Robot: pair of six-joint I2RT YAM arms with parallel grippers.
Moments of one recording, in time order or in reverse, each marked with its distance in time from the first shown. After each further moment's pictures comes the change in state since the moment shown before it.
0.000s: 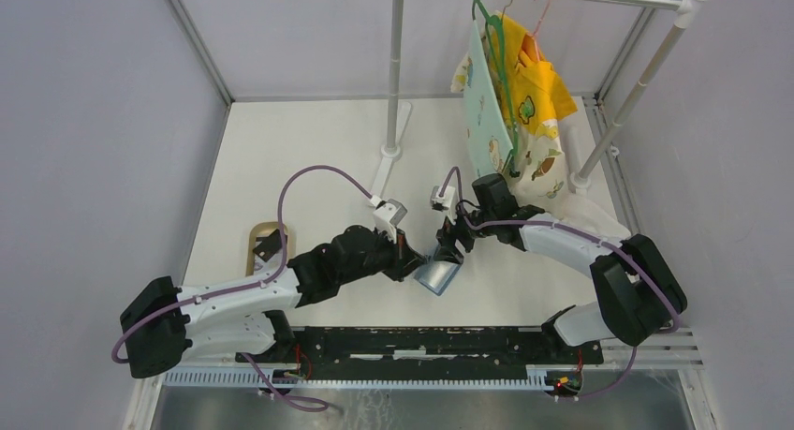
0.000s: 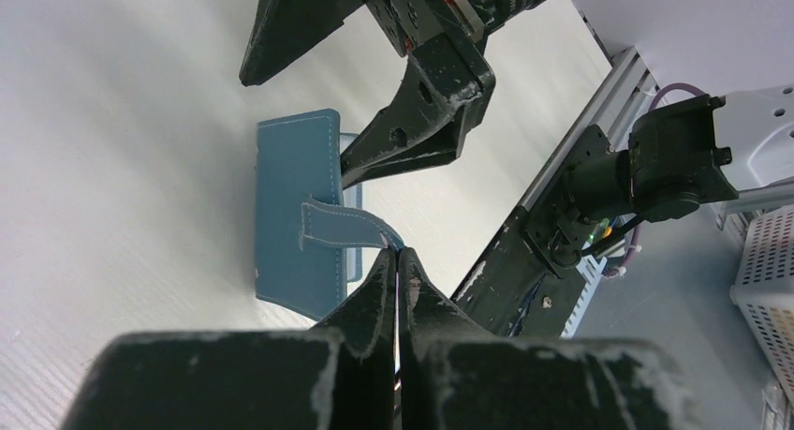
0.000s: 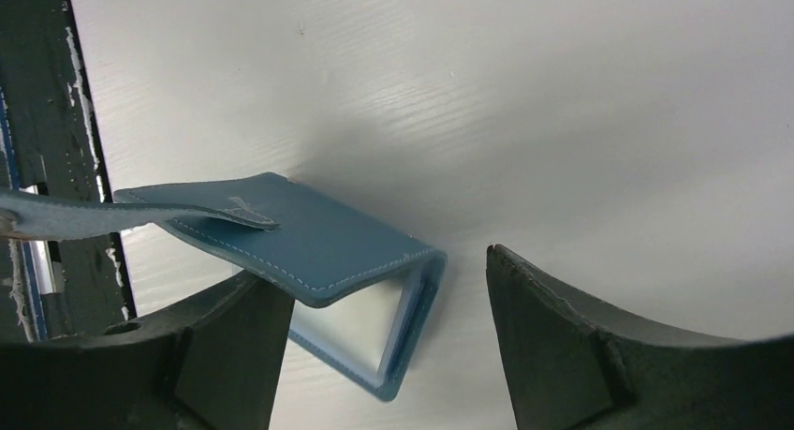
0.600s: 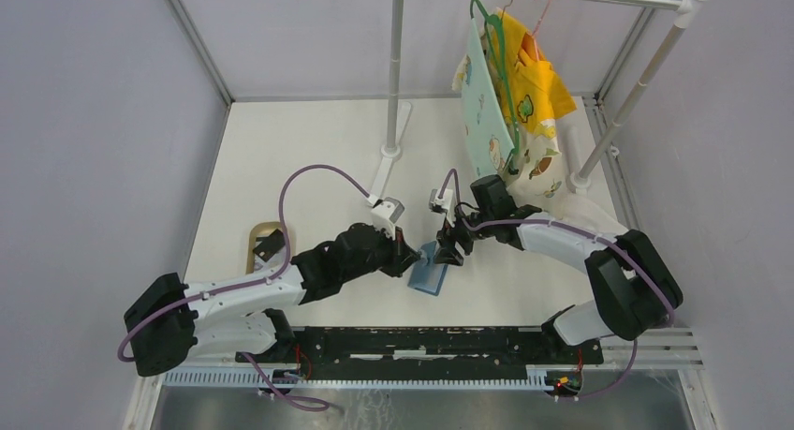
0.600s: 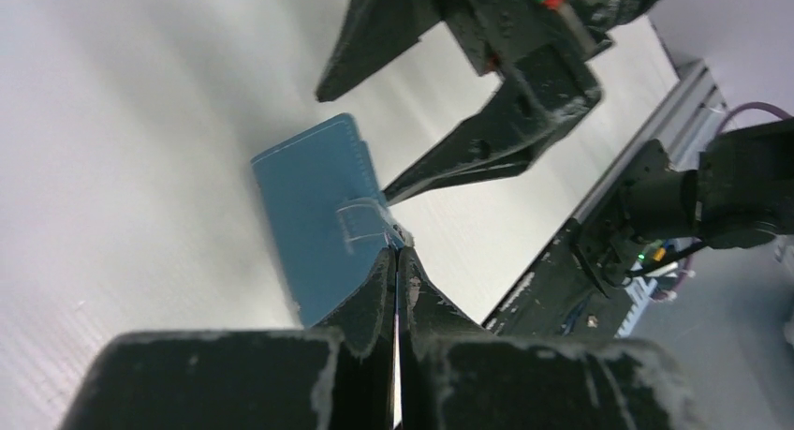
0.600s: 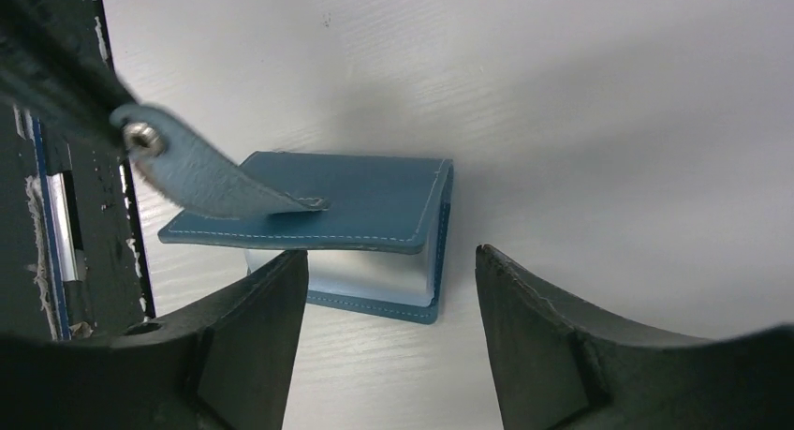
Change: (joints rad) left arm 0.026 0.039 0.000 -0.018 -0.052 0.000; right arm -0.002 0.023 0.000 -0.006 -0.055 -0.009
